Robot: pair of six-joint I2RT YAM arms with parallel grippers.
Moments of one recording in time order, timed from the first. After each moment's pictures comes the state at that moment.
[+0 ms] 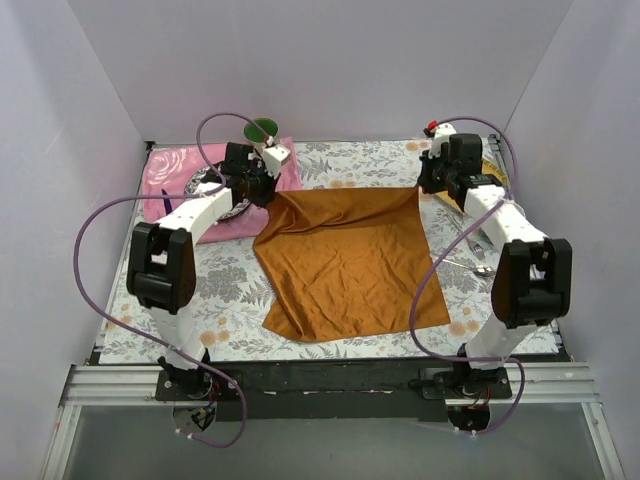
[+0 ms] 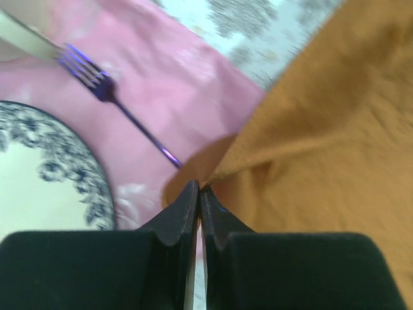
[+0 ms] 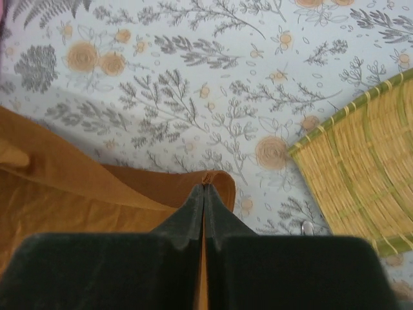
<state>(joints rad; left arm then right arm) -0.26 1.80 1.36 -0.33 0.32 0.37 0.12 1.64 1.26 -0.21 -0.22 -0.08</state>
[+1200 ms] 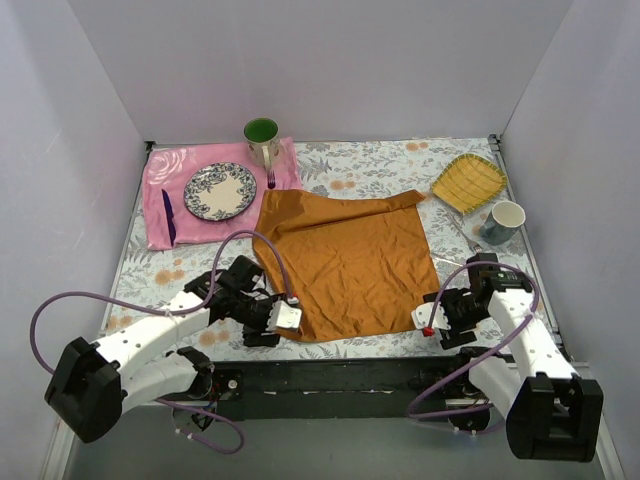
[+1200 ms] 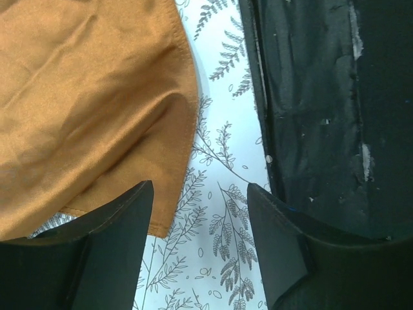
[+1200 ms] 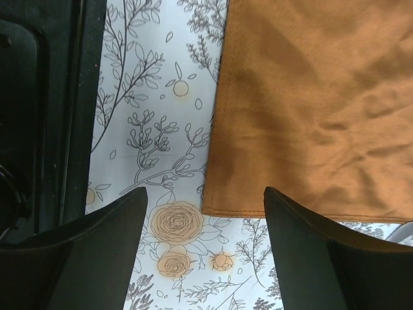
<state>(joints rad) -0.65 1.03 0.57 -0.72 0.63 0.98 0.00 0.93 0.54 -1.16 -0.48 -1.93</state>
